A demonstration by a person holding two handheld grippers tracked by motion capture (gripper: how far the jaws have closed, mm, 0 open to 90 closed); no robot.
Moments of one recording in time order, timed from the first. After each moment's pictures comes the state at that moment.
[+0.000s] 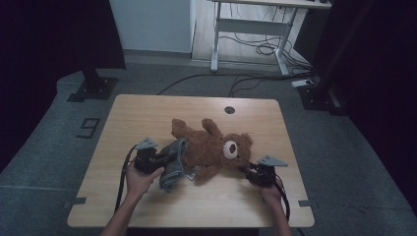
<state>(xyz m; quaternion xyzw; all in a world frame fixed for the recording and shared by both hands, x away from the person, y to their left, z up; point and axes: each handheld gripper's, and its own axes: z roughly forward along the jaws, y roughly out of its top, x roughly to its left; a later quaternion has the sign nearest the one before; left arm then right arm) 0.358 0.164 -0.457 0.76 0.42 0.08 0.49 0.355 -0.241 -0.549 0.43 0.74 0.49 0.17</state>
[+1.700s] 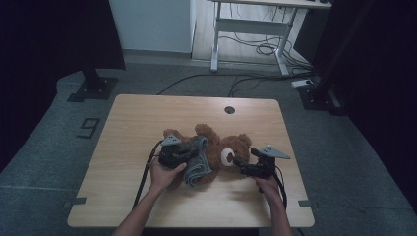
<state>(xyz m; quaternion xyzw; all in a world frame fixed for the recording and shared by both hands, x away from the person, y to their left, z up) 0.381 0.110 -0.484 0.77 0.39 0.06 0.50 0.367 -0.231 -0.514 0.44 0.70 0.54 0.18</state>
